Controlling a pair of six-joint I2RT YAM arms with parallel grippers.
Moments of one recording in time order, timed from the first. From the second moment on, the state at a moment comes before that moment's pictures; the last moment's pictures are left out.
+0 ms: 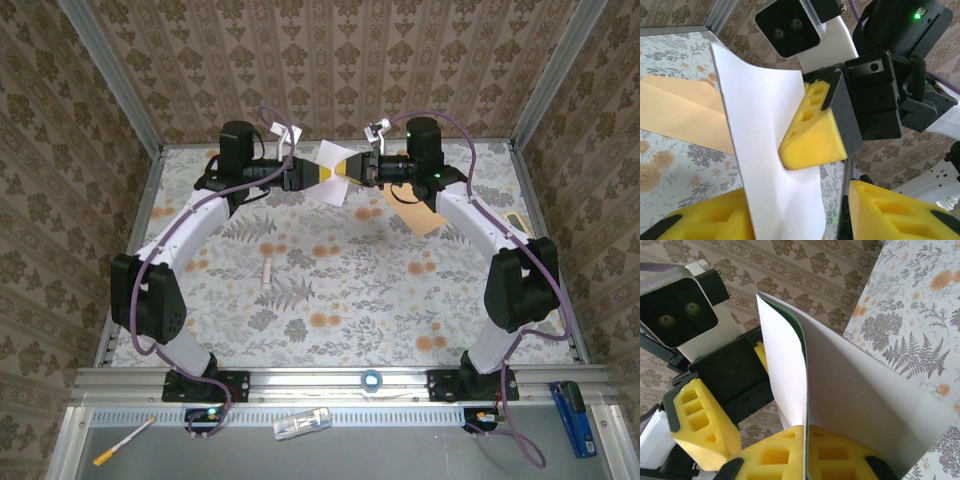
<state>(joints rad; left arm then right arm) -0.40 1.64 1.41 -0.12 1.07 -0.42 0.29 1.71 1.43 -0.04 -1.01 0.82</state>
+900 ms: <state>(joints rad) -0.35 1.63 1.34 0.02 1.00 -0.51 0.24 1.61 1.39 -0.08 -0.97 0.77</state>
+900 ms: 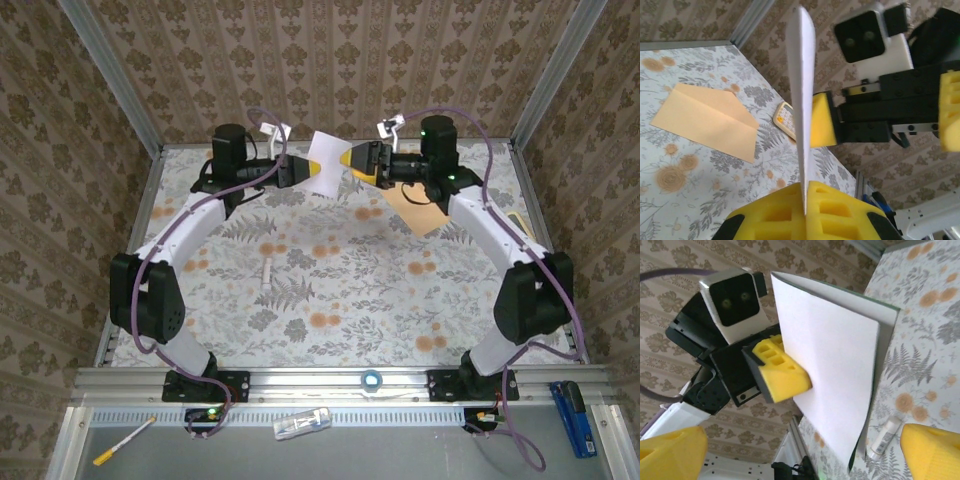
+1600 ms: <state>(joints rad) -0.42 1.59 1.18 0.53 0.77 -0.88 0.19 1.60 1.18 0.26 -1.03 0.90</state>
